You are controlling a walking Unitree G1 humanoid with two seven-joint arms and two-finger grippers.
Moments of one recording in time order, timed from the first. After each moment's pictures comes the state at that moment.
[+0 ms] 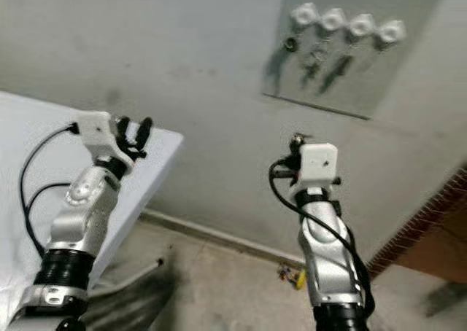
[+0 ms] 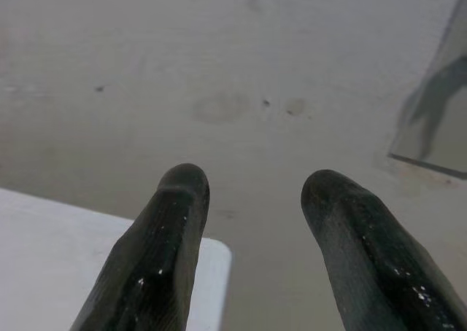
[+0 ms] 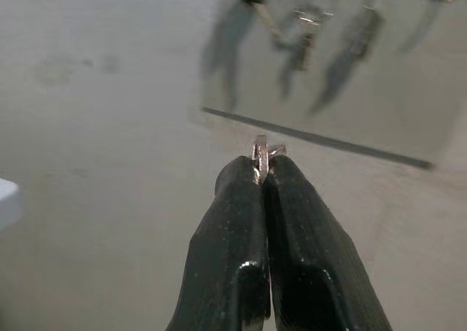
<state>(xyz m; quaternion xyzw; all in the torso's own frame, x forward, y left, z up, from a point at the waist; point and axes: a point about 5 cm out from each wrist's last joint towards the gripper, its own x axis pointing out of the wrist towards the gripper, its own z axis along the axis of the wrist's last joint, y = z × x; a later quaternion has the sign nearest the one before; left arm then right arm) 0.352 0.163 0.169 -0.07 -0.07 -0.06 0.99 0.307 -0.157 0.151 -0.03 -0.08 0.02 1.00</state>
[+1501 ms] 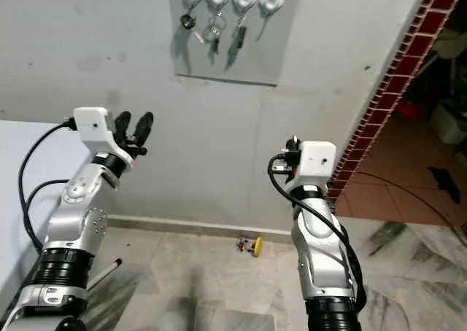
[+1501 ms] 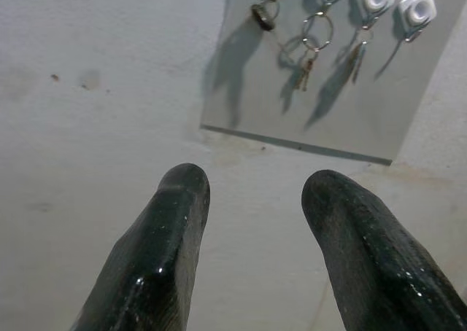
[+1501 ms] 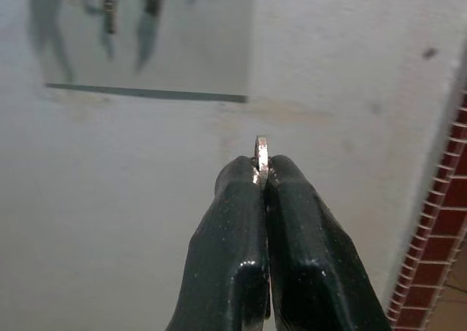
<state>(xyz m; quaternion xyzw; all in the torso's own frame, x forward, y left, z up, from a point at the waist) 0.350 0.155 0.172 -0.09 -0.07 -0.09 0.99 0.311 -0.155 0.146 0.01 -0.06 0.01 1.00</state>
